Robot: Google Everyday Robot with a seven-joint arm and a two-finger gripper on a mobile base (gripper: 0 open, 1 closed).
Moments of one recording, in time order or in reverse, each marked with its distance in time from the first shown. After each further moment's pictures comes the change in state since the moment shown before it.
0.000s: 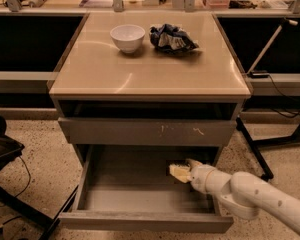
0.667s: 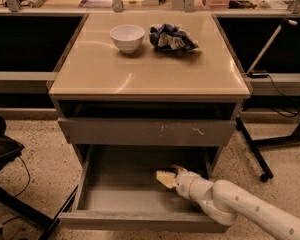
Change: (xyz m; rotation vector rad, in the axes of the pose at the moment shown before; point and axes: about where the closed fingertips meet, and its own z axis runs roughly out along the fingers) arm 0.041 0.017 0.061 -0.037 -0.033 0.033
